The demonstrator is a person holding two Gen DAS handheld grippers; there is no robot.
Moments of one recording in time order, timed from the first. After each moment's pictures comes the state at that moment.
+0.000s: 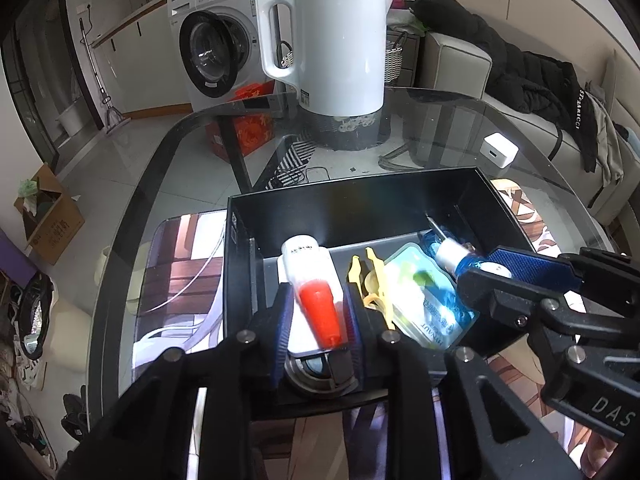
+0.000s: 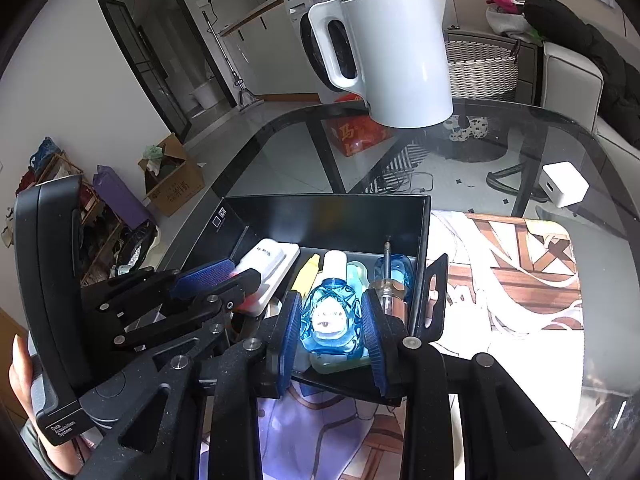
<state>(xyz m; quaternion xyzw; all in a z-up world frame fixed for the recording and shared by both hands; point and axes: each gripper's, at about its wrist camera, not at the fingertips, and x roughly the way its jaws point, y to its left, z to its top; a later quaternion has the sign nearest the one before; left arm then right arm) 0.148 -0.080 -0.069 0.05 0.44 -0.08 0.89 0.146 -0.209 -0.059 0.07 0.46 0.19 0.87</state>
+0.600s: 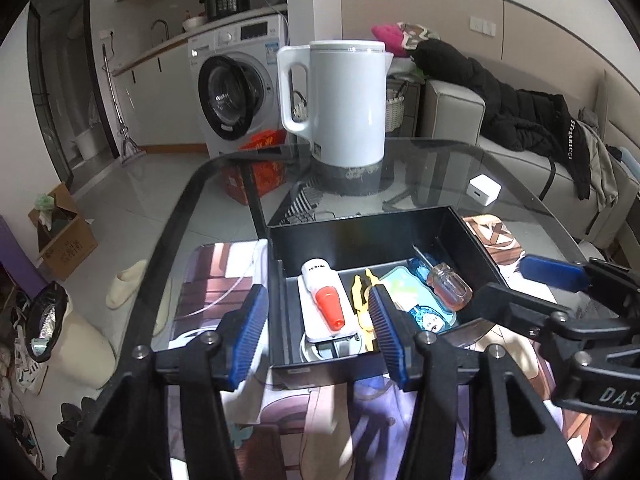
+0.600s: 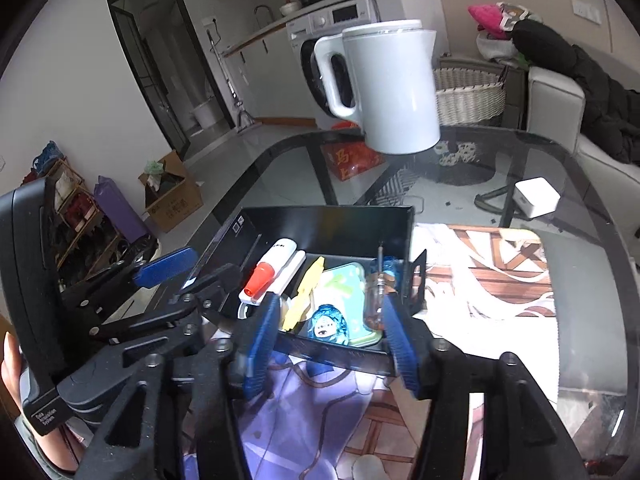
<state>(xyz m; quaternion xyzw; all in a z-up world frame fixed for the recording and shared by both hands) 0.092 -0.065 -0.035 0.04 0.35 -0.06 0.93 0.097 -0.219 -0.034 0.06 0.40 0.17 0.90</state>
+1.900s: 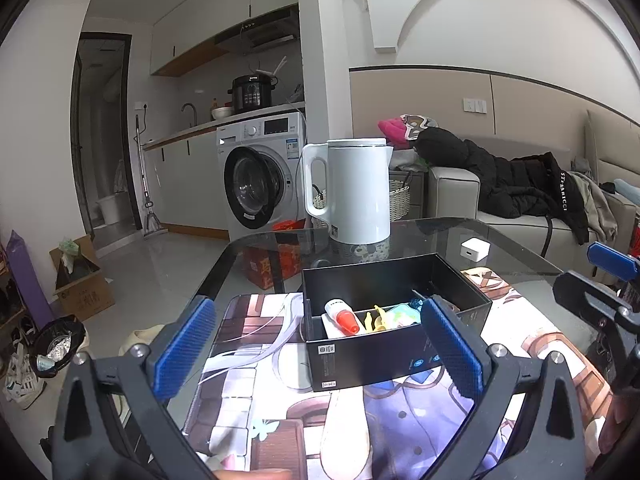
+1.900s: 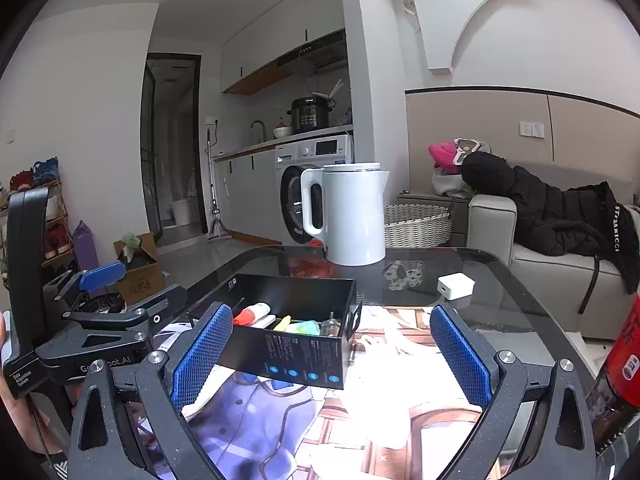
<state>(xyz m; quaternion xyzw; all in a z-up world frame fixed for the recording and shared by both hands) 0.007 -0.045 -0.031 0.03 0.17 -0.04 0.98 -0.030 -0.240 -0.024 0.02 0.15 0.10 0.98</state>
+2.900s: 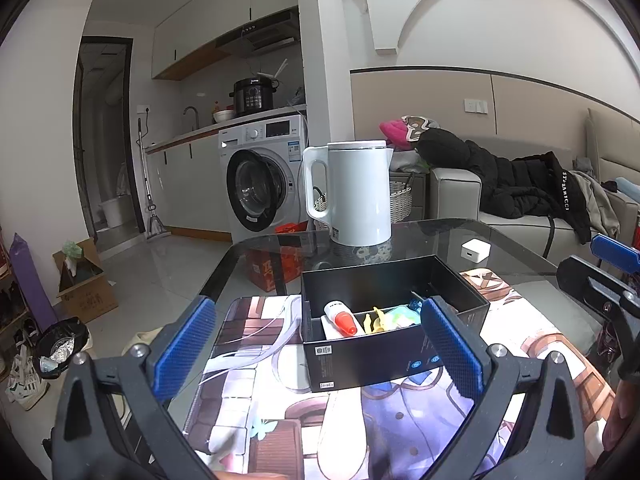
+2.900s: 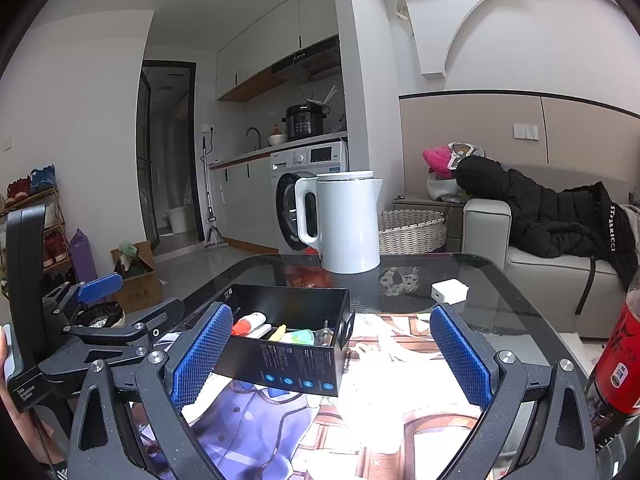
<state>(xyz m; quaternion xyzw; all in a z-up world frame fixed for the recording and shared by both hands) 0.004 -0.050 -0.030 0.03 0.16 -0.04 0.99 -0.029 -0.245 -0.018 0.02 0.14 0.09 0.99</state>
